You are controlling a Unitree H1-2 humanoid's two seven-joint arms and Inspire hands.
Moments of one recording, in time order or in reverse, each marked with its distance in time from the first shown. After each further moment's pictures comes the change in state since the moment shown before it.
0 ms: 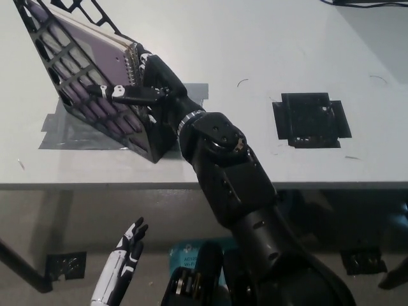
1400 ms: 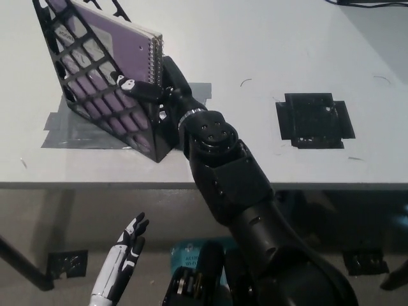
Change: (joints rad) left_arm -0.023 0.014 -0.011 -0.011 0.003 0.023 -0.001; right_arm -0.025 -0.009 0.042 0.043 -0.137 0.027 -0.186
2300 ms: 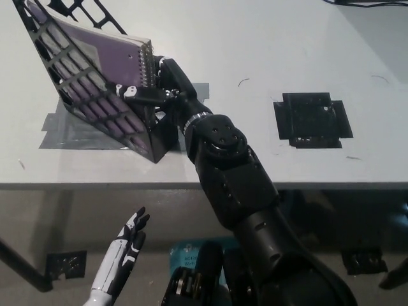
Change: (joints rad) left_arm -0.019 0.010 -0.006 0.000 -0.002 0.000 0.000; right_arm 0.033 0.003 -0.040 -0.043 0.068 0.001 0.049
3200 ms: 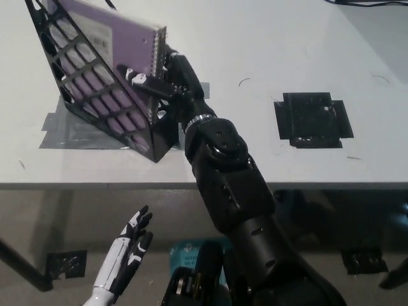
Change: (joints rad) left_arm -0.010 0.001 -0.006 0.002 -0.001 0.004 -0.009; right_arm 0.024 0.036 -0.071 -0.054 0.076 -0.082 -0.055
